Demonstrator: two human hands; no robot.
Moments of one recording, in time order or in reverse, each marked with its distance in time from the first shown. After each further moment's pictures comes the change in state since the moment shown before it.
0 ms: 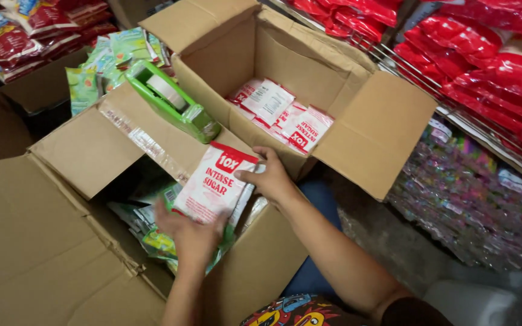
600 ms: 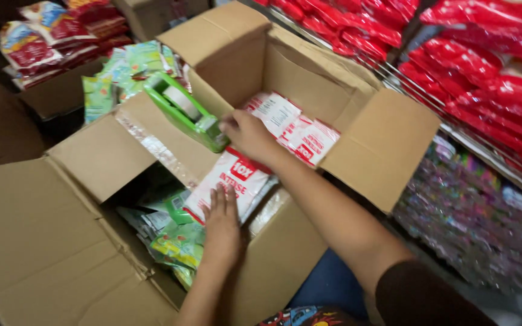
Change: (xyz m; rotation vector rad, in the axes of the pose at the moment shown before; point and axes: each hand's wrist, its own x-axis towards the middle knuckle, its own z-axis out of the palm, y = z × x) left_hand -0.001 -0.009 0.031 0.862 -0.459 0.614; right_hand 0.103 -0.054 0.045 -0.949 -0.039 -0.866
